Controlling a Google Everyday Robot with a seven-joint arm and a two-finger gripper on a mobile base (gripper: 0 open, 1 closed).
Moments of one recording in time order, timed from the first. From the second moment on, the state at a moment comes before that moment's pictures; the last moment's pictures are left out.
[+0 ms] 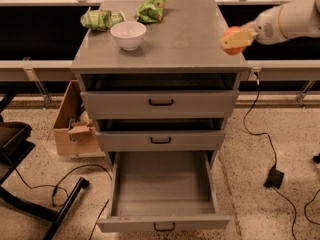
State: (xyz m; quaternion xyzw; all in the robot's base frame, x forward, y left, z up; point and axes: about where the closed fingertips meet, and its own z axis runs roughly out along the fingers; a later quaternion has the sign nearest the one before) arm 0.728 -0.234 0.932 -0.32 0.82 0.15 0.45
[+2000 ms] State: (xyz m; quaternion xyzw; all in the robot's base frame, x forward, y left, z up) arm 0.885 -0.157 0.855 -0.34 0.81 0.15 0.45
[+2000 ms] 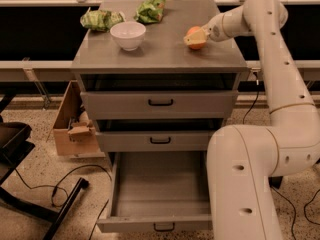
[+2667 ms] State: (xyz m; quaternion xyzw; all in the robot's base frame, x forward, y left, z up) arm 0.884 -0.155 0.860 -0.34 0.81 0.15 0.45
